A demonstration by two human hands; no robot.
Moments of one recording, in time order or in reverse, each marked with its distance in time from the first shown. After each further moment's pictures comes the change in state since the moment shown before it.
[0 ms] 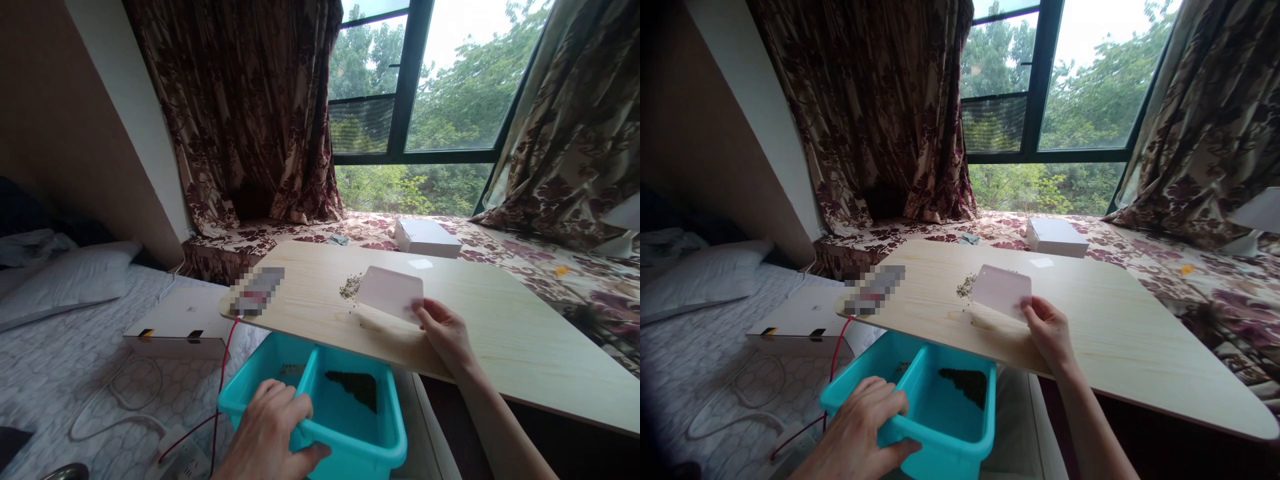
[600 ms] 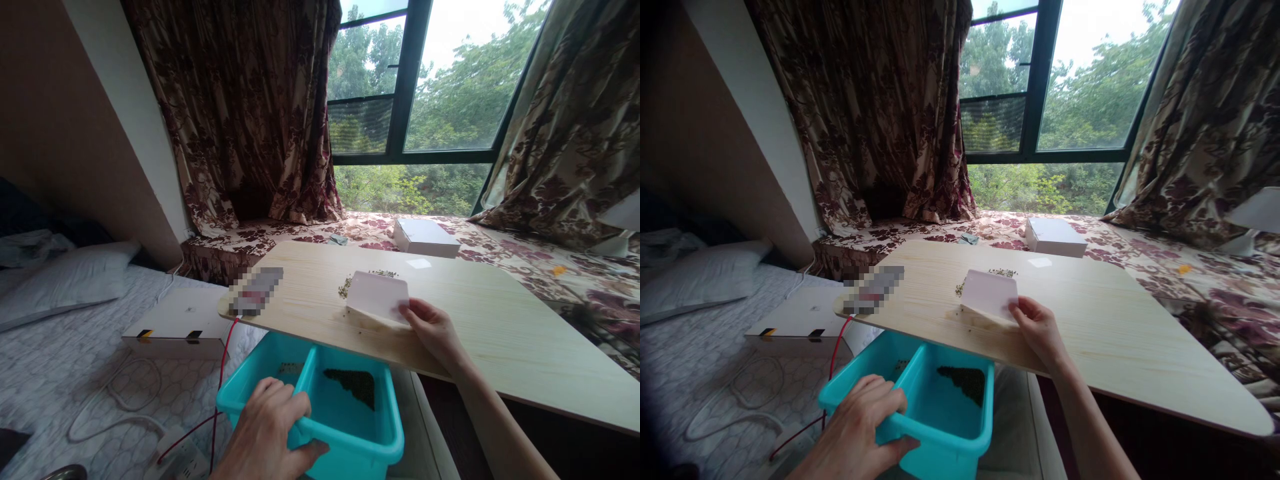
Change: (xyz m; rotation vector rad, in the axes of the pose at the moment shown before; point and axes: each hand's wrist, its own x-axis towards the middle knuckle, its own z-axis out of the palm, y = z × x) left_hand -0.001 -0.002 0.003 0.001 0.035 0.014; right_hand 0.006 0.012 0.005 0.033 -0.179 -0.023
